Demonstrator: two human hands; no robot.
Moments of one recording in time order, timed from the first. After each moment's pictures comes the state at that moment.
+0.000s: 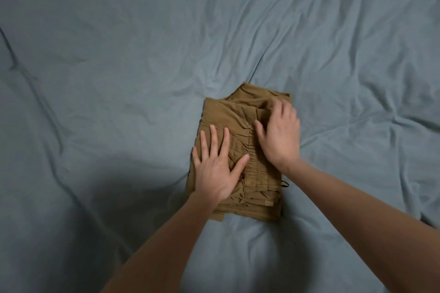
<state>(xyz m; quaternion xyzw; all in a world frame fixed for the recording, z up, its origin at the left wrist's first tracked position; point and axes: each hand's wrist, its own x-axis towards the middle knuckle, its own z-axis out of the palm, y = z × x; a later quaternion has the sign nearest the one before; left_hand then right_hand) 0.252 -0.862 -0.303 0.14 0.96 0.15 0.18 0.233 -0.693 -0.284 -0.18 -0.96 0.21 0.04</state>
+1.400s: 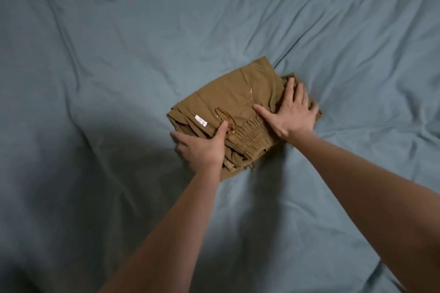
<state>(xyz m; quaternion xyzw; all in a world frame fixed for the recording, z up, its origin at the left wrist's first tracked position) 0.260 -0.870 -0.283 -0.46 0.76 0.43 0.13 0.210 -0.688 -0.299 -0.17 -0.96 0.11 -0.18</state>
